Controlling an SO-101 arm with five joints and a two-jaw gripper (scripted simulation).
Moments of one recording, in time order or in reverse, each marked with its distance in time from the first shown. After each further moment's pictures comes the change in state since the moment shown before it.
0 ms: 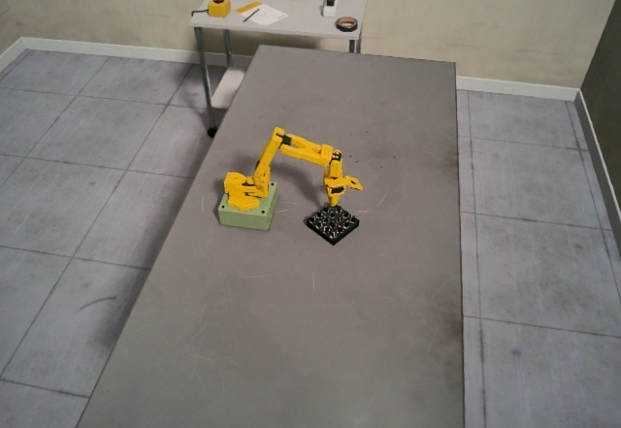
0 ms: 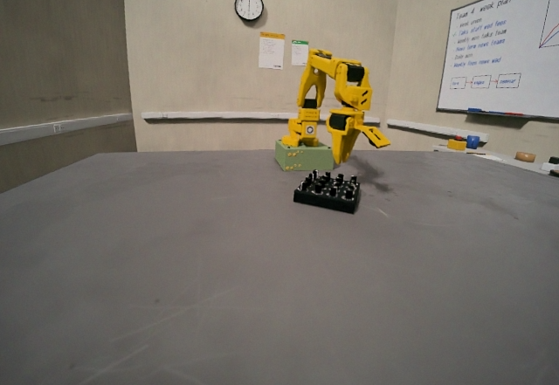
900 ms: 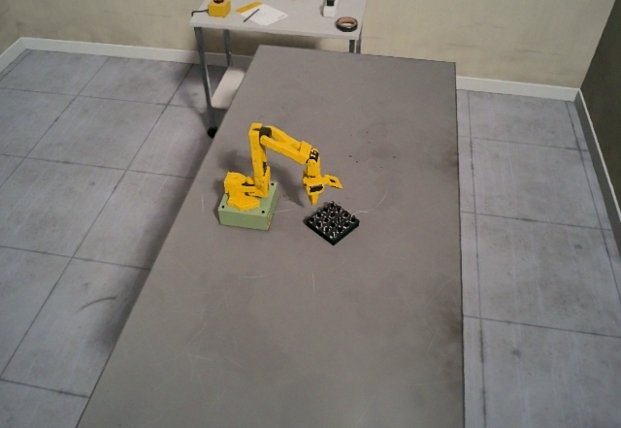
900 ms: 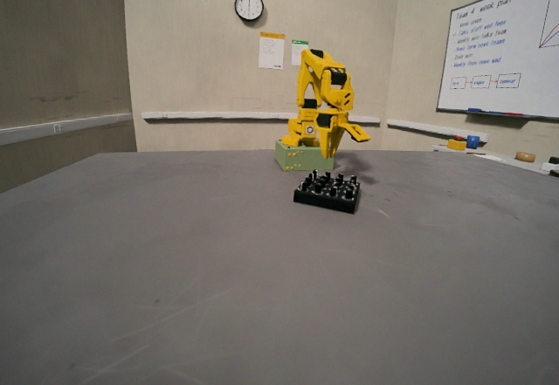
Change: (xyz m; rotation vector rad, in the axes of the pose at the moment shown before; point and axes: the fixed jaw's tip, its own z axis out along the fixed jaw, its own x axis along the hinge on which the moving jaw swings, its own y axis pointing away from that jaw) arm 0.047 0.023 0.006 0.015 -0.031 0.000
